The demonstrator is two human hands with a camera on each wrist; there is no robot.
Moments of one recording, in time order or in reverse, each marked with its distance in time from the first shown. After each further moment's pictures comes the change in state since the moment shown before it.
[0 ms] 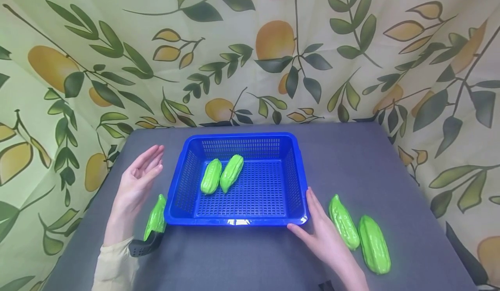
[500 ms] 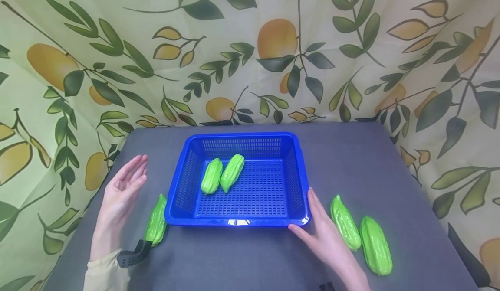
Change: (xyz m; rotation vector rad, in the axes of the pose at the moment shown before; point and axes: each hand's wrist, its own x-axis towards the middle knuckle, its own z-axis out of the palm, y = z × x) left_hand -0.020 -0.014 -0.035 -0.083 0.010 0.130; right_hand 0.001 0.000 0.000 -0.004 0.016 -0.017
